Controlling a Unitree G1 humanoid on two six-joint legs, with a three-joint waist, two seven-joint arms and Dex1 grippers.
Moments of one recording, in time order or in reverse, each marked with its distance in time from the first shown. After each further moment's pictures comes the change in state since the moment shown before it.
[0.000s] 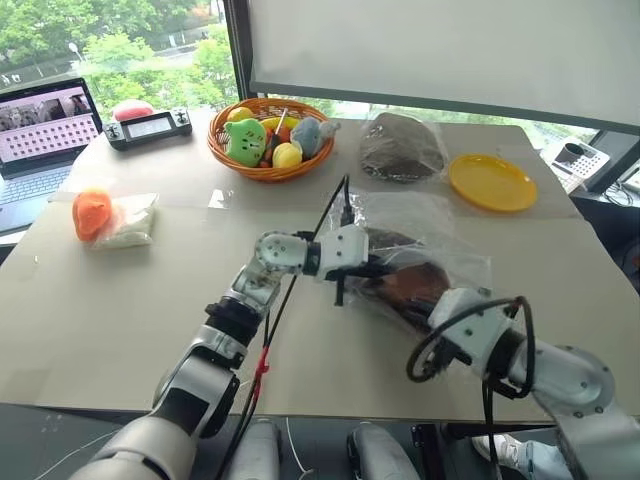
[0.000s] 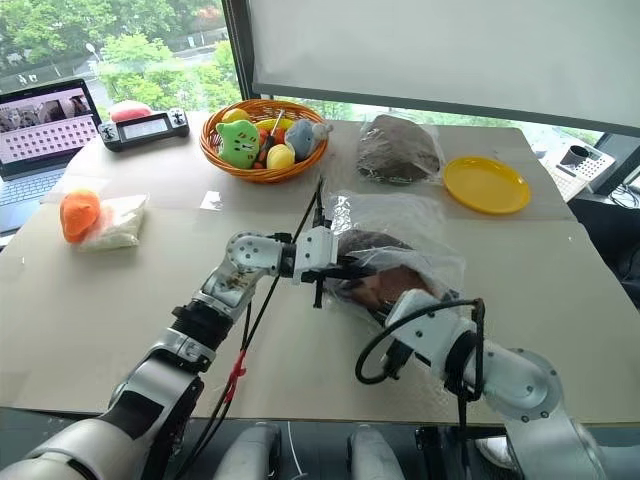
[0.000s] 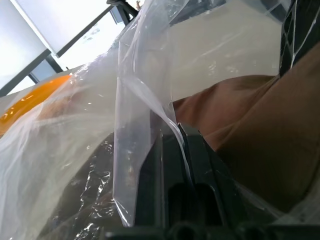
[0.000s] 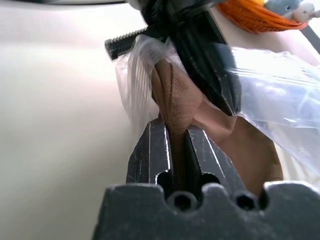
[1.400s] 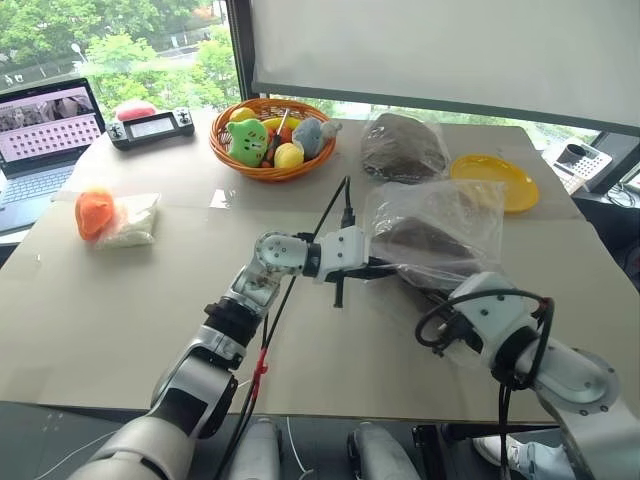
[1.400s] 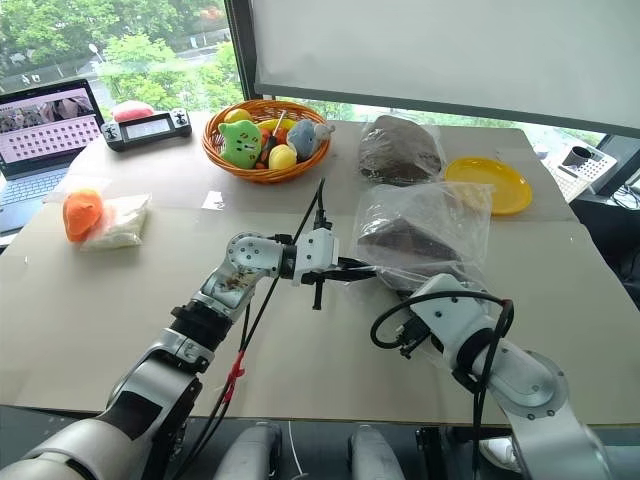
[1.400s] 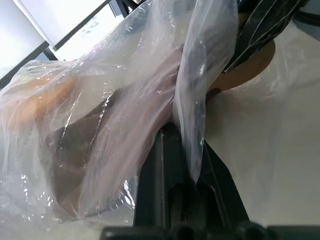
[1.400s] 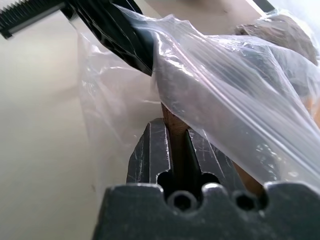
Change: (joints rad) left arm 0.014 0.013 -0.040 -0.006 0.002 0.022 -0.009; right arm 0.113 -0.084 -0.013 -0.002 -0.009 0.030 -0.162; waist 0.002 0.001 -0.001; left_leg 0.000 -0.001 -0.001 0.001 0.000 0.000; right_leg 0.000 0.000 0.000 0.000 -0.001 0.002
